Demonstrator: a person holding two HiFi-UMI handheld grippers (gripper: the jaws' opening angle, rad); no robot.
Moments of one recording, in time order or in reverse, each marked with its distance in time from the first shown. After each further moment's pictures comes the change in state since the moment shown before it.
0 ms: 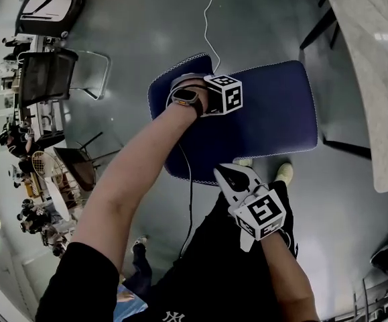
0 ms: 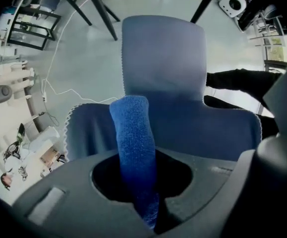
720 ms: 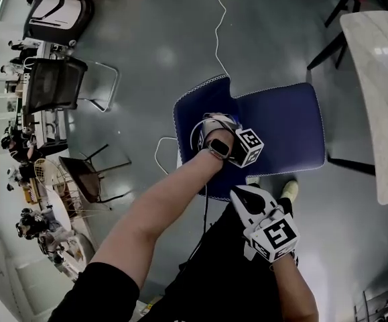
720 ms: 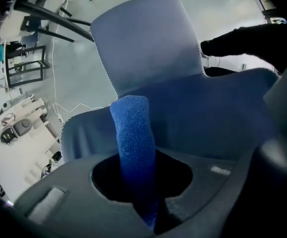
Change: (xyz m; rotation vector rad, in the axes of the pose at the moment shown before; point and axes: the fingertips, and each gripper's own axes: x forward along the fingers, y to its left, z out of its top) left arm 0.003 -0.039 -0.007 0.229 0.100 0.266; right arm -0.009 0.027 0.034 -0.039 0.009 -0.030
